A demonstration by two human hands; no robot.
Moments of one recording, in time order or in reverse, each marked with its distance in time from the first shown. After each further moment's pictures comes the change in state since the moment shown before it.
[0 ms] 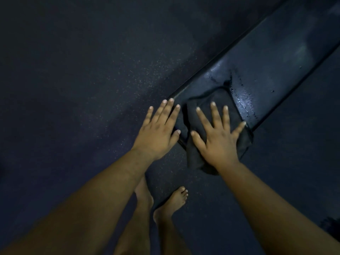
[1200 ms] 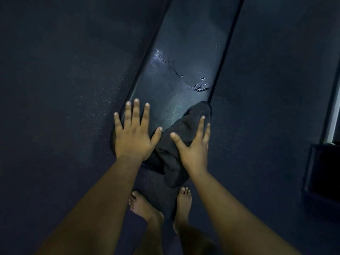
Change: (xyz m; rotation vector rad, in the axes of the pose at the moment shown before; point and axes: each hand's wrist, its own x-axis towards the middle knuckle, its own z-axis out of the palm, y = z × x) left_hand 0.098 0.056 0.000 0.251 0.033 0.130; right_hand -0.014 0.022 0.008 0.939 0.222 0.860
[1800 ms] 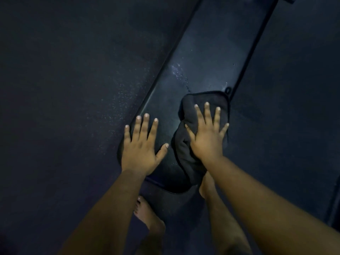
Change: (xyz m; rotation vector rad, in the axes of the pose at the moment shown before) left_hand 0.000 0.002 -0.003 0.026 -0.020 -0.028; right_hand 0.092 -0.033 -0.023 -0.648 -0.119 -0.418
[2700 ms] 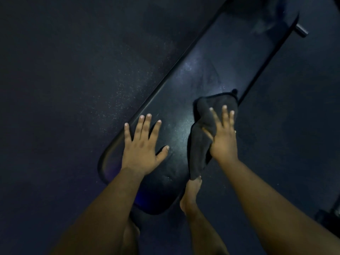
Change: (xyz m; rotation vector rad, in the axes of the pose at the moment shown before) left_hand 0.060 0.044 -0.010 -0.017 -0.005 -0.099; right_hand 0.090 0.079 -0.053 0.126 -0.046 -0.093
